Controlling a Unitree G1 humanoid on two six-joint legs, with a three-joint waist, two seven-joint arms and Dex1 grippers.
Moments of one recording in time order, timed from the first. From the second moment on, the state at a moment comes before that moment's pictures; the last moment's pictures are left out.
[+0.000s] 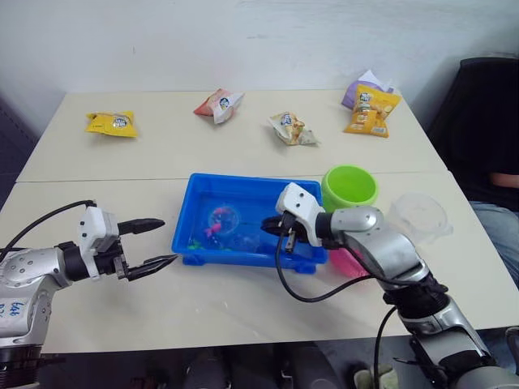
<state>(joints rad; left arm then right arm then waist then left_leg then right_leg) -0.05 0.80 0.32 -0.07 -0.50 0.22 -1.14 -0.60 -0.46 0.32 -0.21 0.17 0.71 0.86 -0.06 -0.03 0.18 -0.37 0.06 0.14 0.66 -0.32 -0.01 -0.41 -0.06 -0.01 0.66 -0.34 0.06</state>
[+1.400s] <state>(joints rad) -0.66 0.55 -0.10 0.21 -0.47 0.26 -1.43 0.63 -0.50 -0.98 -0.90 0.74 0.73 0.81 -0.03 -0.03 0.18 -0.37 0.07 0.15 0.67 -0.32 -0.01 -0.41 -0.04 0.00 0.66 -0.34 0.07</state>
